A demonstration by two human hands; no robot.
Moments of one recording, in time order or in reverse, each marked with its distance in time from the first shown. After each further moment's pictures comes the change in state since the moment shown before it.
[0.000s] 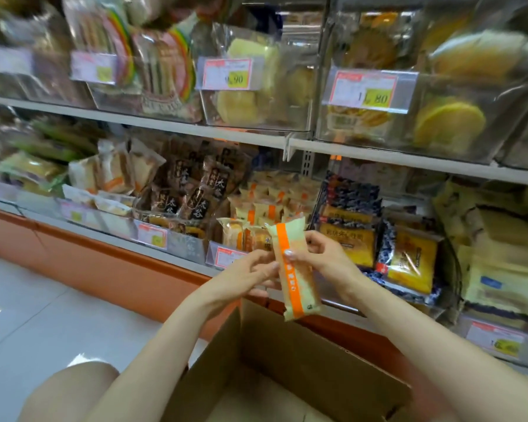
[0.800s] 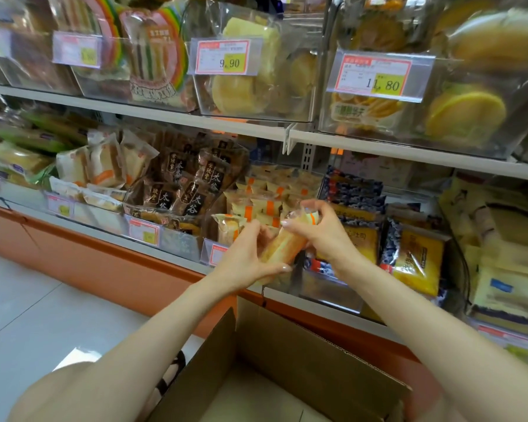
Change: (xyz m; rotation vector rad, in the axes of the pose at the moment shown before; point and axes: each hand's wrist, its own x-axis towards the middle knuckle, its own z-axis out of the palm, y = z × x) left_hand 0.045 -0.007 -0.006 0.414 0.278 0.333; right_hand 0.039 -0.014 0.000 -0.059 0.196 -0.102
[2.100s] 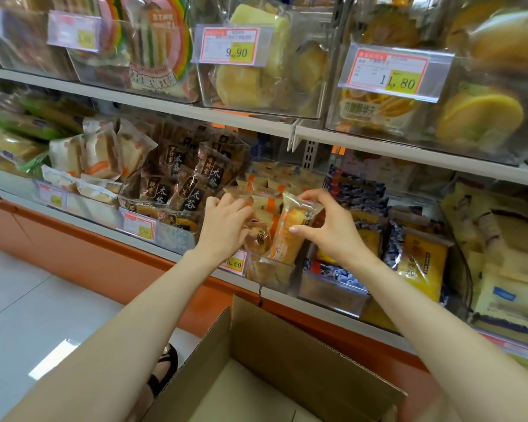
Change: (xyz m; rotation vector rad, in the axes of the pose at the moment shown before) left_hand 0.043 -0.041 -0.025 0.947 0.325 0.307; right_hand 0.013 -0.001 -0.016 -0.406 -0.007 -0.344
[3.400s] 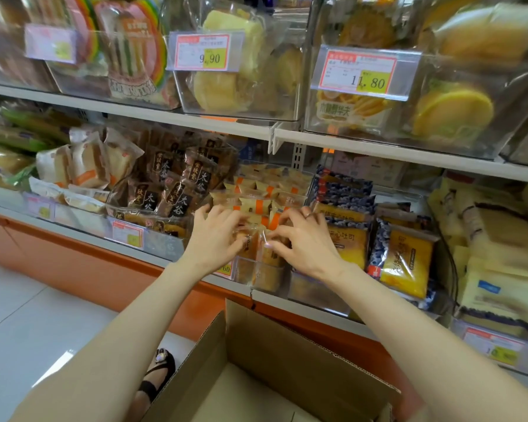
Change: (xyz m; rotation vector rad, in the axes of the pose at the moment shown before) left_hand -0.007 0.005 0.004 -0.175 -0.047 -0.025; right_hand -0.001 0.023 0.022 -0.751 -0.134 -0.237
